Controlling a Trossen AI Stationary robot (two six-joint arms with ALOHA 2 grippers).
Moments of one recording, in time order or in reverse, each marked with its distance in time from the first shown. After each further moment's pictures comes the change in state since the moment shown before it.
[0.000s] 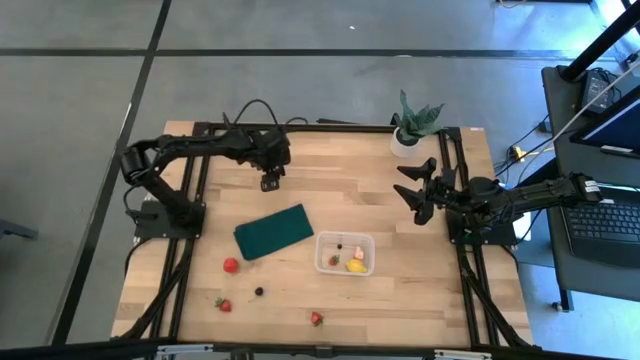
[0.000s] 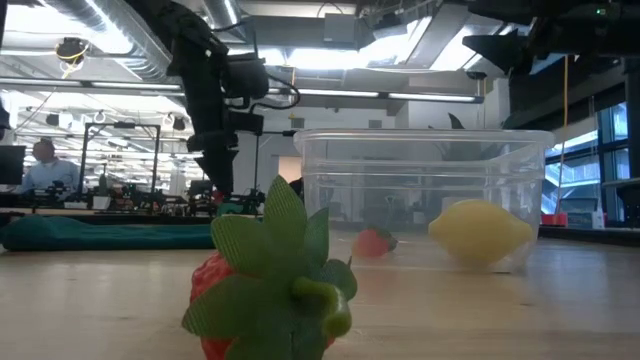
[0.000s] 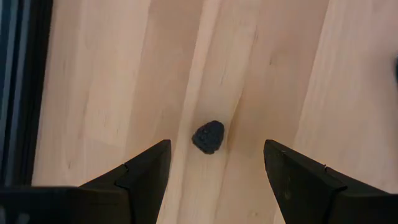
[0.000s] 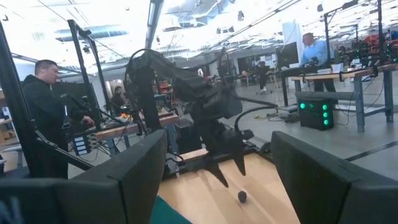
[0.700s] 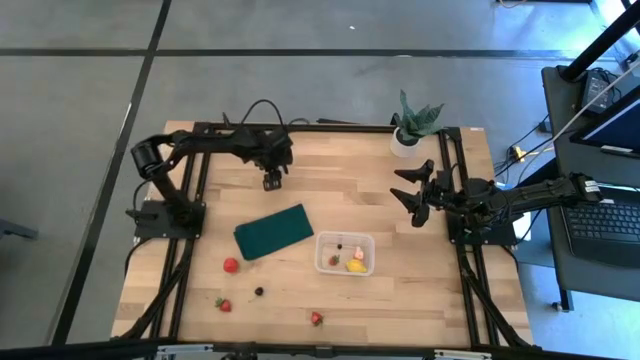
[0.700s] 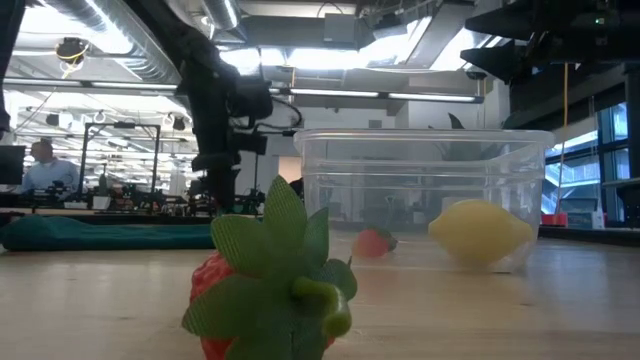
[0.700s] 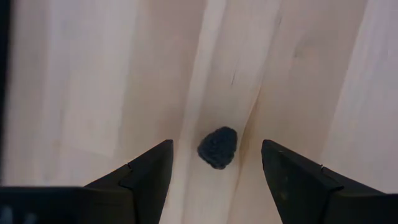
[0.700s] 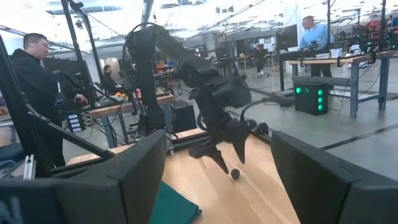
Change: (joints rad) left arm 0.044 0.110 0.001 0.059 0.029 0.026; right arm 0.000 0.000 0.000 -0.094 0.000 0.000
